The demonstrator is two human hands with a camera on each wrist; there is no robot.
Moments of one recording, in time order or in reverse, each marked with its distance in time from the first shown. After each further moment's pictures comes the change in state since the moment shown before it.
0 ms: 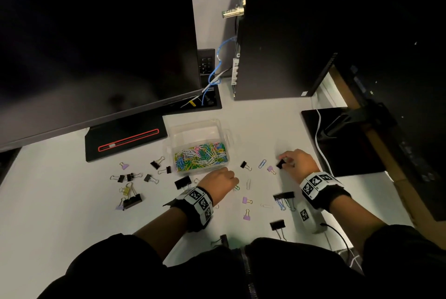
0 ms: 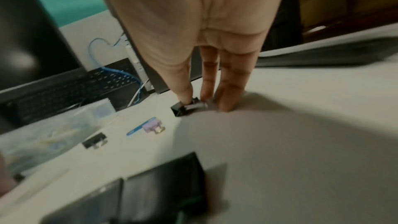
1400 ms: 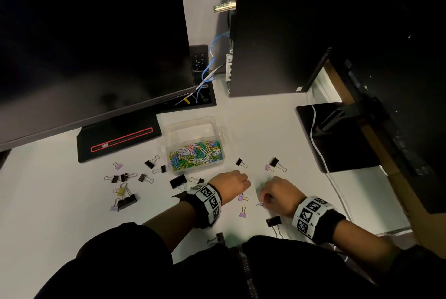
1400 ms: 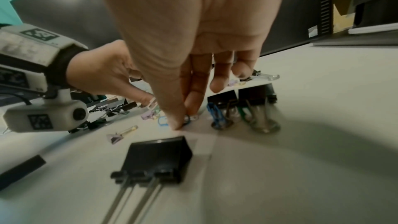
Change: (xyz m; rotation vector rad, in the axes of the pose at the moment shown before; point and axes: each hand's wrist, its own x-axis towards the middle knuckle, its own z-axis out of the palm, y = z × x) left_hand 0.023 0.025 -0.009 -0.050 -0.172 0.066; right_hand -0.062 -0.020 0.029 -0.321 -0.361 -0.372
